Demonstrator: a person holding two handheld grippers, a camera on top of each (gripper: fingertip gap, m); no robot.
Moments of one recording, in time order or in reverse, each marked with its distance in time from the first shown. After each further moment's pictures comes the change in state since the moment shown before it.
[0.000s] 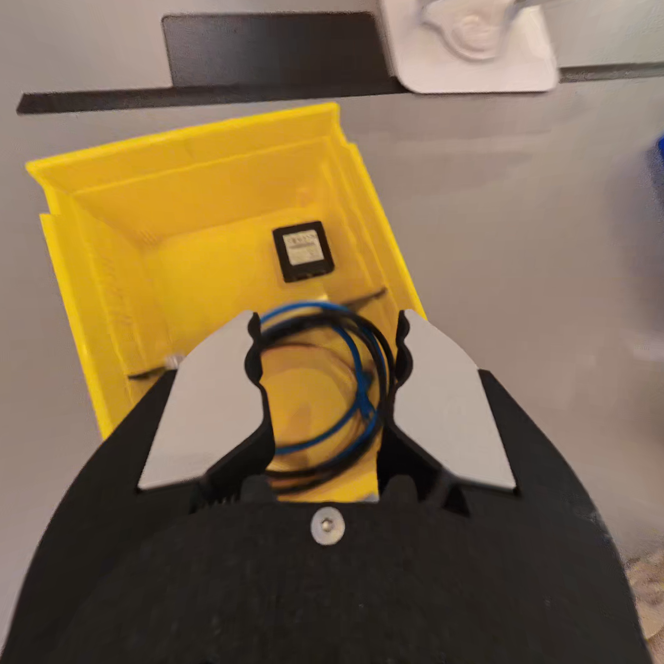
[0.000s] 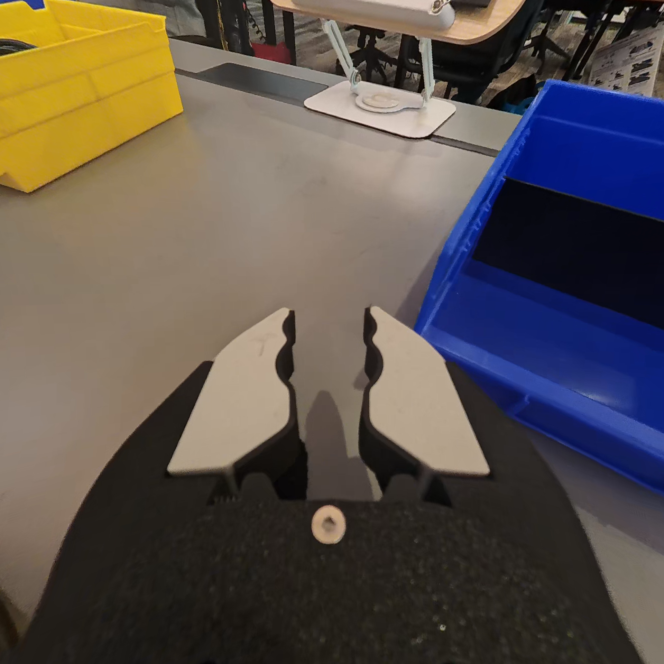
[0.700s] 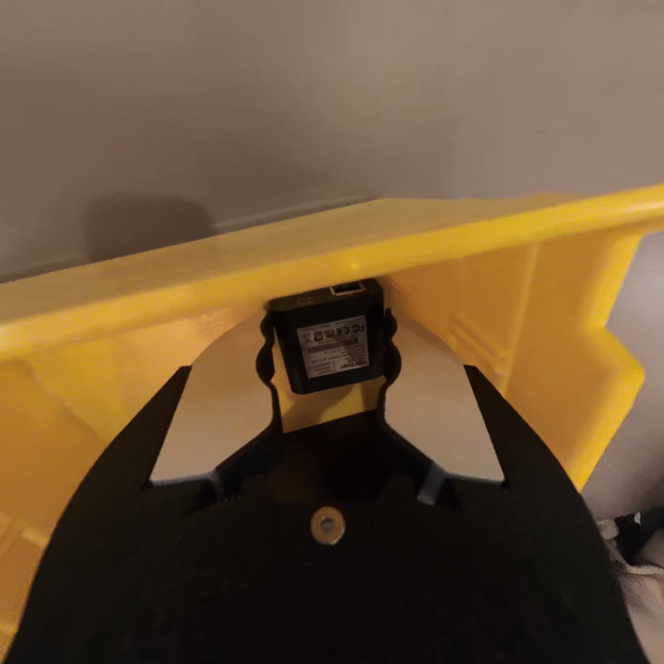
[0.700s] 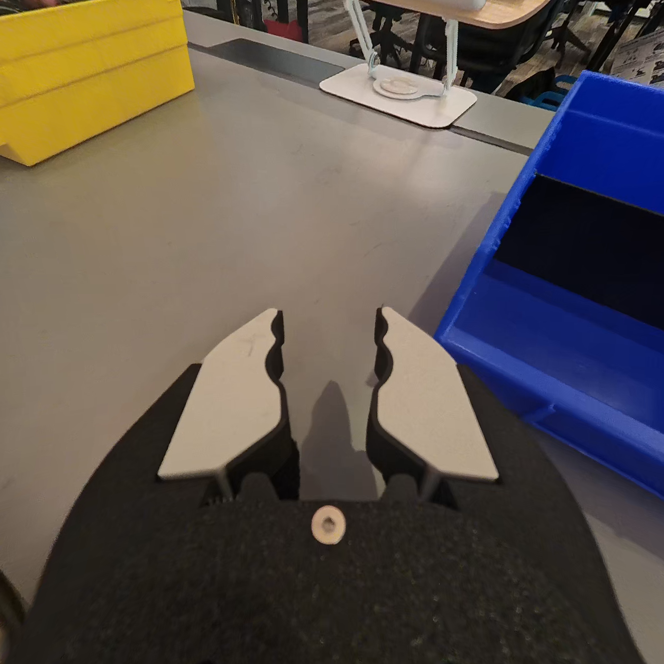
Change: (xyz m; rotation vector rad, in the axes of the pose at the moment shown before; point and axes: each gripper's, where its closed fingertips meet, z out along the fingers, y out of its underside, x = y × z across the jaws) left arm -0.032 0.018 0.167 -0.671 -0.031 -0.171; right arm -0.011 0.006 0.004 -0.032 -0.022 -0.042
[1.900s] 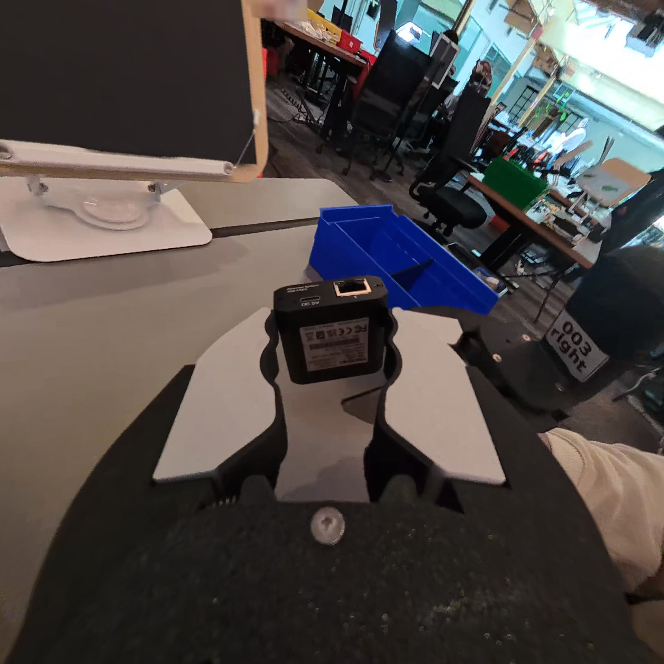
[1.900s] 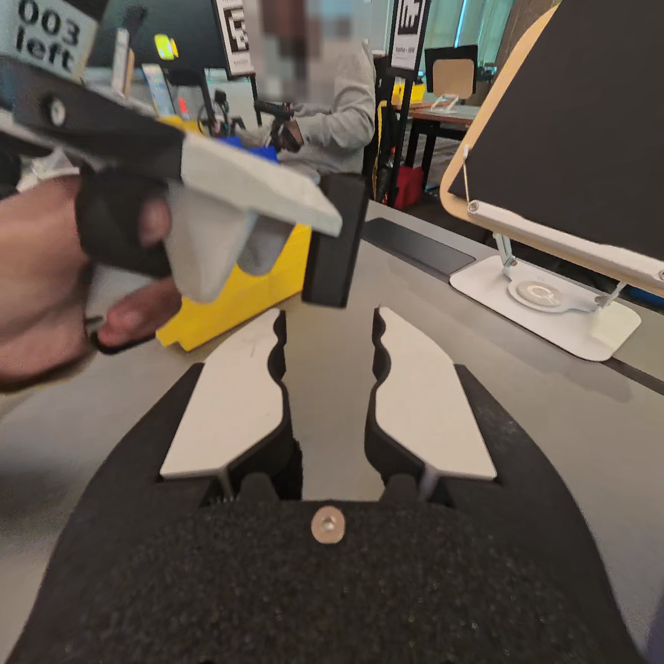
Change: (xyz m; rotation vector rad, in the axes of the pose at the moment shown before) left arm 0.294 0.105 -0.154 1.012 0.632 0.437; right arm -0.106 -0.171 0.098 0.266 -0.333 -0.056
